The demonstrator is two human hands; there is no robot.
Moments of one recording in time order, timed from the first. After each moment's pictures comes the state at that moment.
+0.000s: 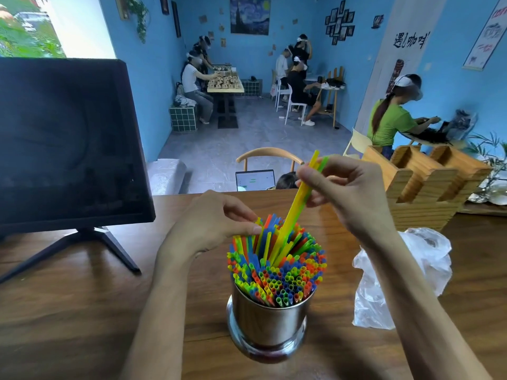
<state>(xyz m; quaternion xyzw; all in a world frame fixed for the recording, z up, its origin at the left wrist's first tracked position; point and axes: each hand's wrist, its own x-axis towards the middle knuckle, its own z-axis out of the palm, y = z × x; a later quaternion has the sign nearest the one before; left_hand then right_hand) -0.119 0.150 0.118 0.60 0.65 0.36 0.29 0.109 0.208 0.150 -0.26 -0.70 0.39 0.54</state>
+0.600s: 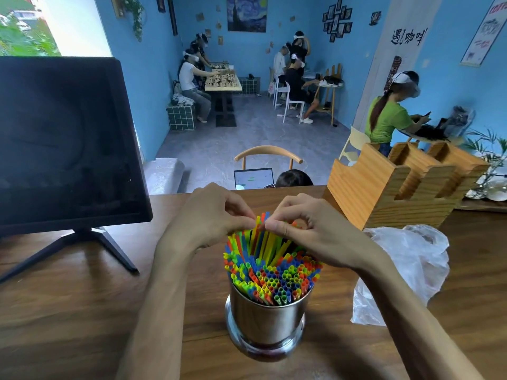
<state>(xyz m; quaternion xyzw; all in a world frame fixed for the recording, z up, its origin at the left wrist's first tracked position) -0.116 0.152 0.129 0.64 0.66 0.31 0.22 0.107 0.203 0.120 -0.31 -0.88 0.27 0.23</state>
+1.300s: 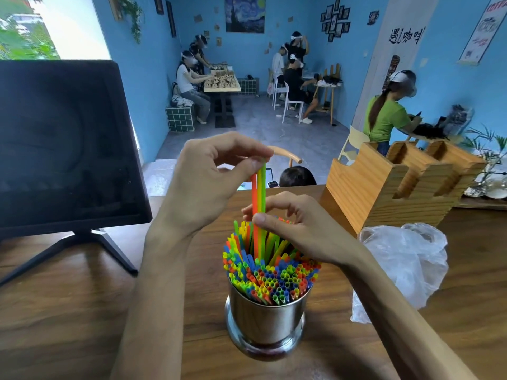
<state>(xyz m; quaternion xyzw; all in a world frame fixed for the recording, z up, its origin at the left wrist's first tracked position) -0.096 0.142 0.174 0.67 0.46 0.57 0.15 0.090 0.202 0.118 -0.26 -0.85 0.35 0.28</state>
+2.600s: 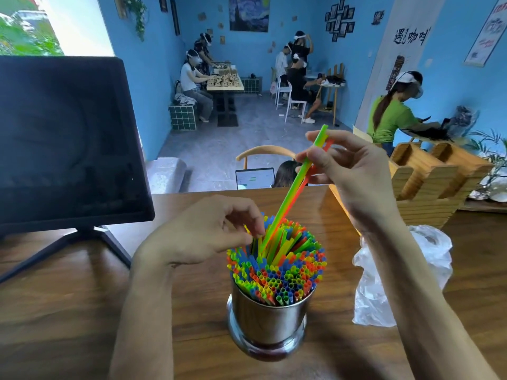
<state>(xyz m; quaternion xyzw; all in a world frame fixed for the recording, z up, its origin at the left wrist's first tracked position) -0.119 0.125 0.140 0.72 0.54 0.29 0.32 0.105 0.213 0.164 -0.24 -0.65 0.46 0.56</state>
